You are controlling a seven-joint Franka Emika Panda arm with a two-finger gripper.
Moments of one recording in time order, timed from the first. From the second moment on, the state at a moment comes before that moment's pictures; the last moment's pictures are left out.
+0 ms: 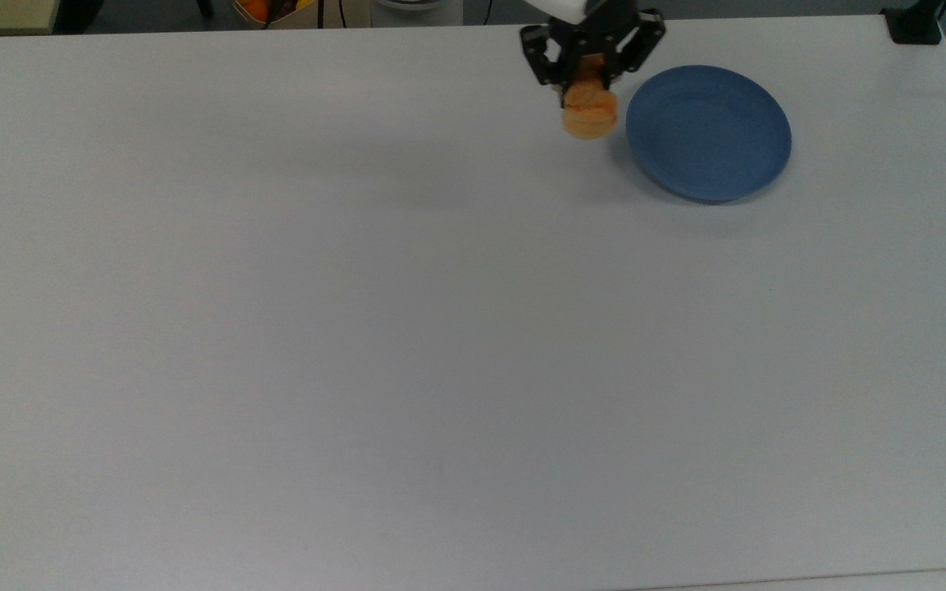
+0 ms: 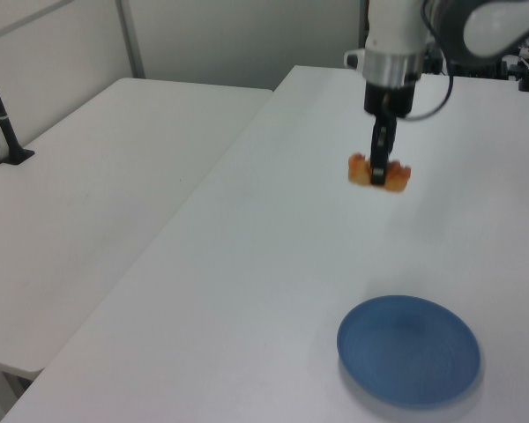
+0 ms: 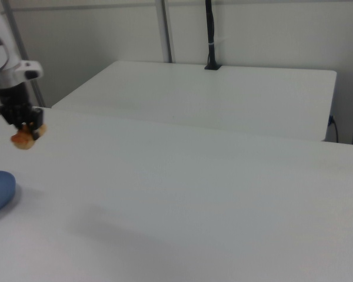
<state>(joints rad) 0.19 0.08 0.21 -1.75 0.03 1.88 0.20</state>
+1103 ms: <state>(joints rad) 0.12 0.09 -0.41 -1.66 0.07 1.70 -0.50</state>
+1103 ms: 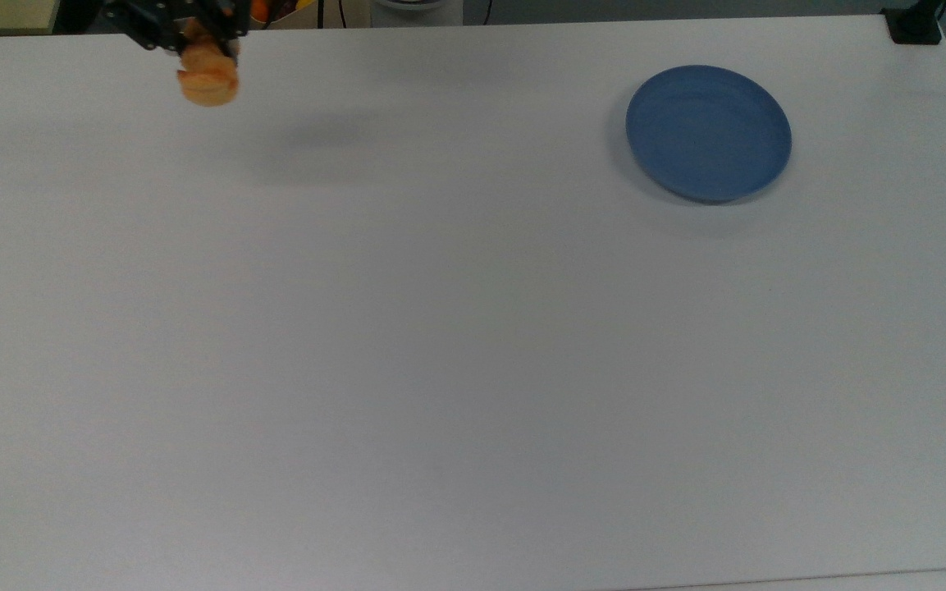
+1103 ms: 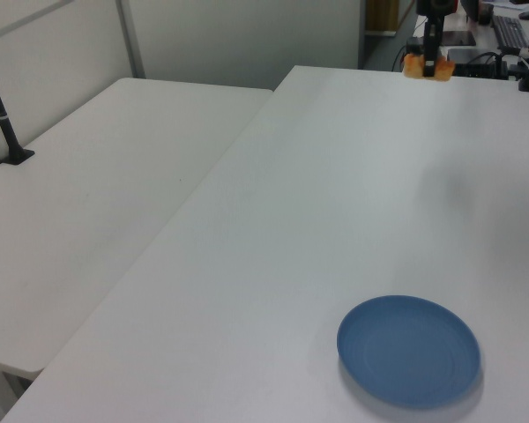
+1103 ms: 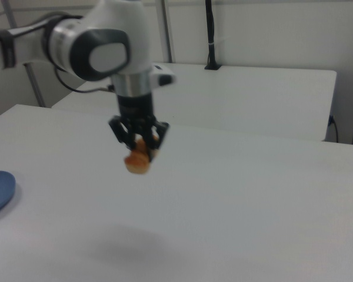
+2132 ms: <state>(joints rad) -0.06 0.33 -0.56 -1.77 0.07 2.07 -0.89</state>
